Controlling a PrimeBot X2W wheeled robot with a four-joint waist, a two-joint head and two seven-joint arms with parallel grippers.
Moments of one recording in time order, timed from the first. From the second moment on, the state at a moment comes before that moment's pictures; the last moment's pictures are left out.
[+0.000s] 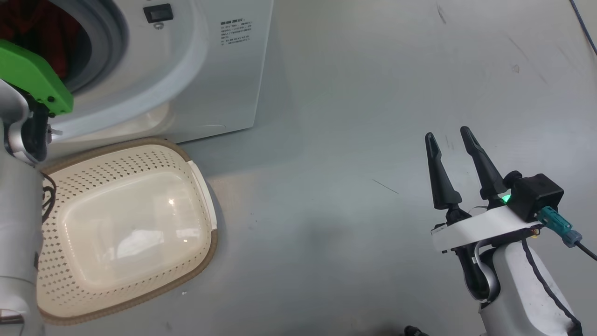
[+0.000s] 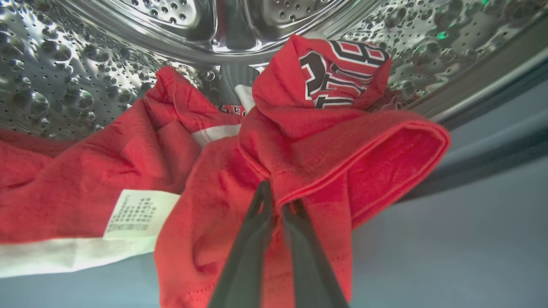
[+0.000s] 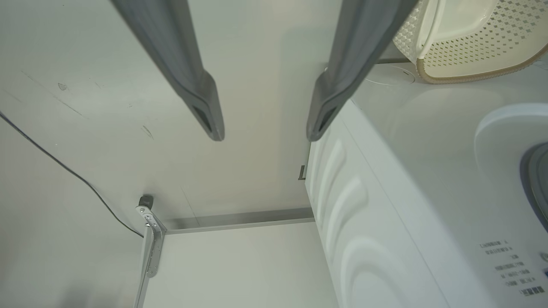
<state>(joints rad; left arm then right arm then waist) -0.97 0.24 -0.14 0.83 -0.52 -0.07 0.15 -0.23 -0.06 0.17 0.18 0.35 0.10 -0.25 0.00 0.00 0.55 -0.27</state>
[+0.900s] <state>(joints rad) -0.77 0.17 -0.19 0.87 -0.54 -0.12 -0.14 -0.19 -0.07 0.15 0.22 0.35 0.12 -0.25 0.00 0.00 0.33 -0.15</state>
